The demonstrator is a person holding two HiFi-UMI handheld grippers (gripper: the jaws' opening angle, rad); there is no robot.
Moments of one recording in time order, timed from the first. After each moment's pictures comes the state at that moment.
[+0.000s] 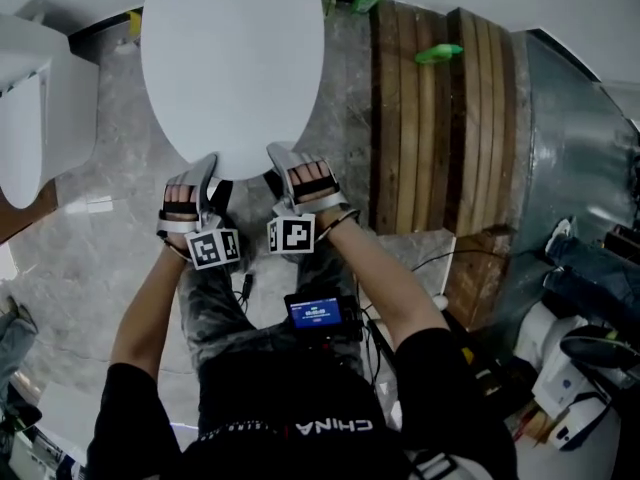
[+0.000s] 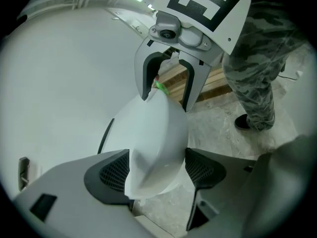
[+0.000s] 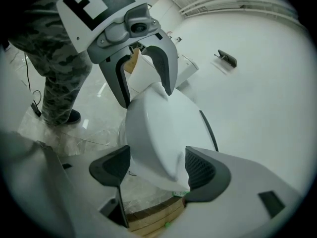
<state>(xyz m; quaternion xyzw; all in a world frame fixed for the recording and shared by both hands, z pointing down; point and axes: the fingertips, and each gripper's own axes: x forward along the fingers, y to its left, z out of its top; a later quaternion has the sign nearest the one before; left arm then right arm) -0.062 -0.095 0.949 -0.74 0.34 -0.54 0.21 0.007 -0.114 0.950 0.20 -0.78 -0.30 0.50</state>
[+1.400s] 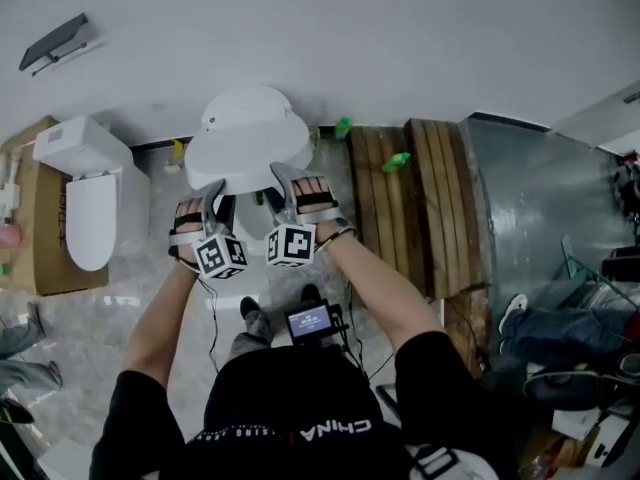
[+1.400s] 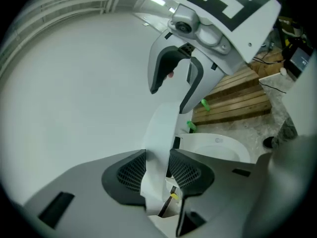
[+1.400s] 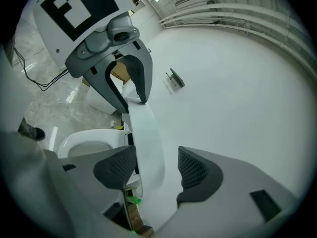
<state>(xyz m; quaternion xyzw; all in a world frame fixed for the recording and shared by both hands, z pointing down) -0.092 -0.224 0.567 -0.72 0.45 -0.49 0.22 -0.019 -0.245 0.553 0.33 -0.77 -0.35 0.42</state>
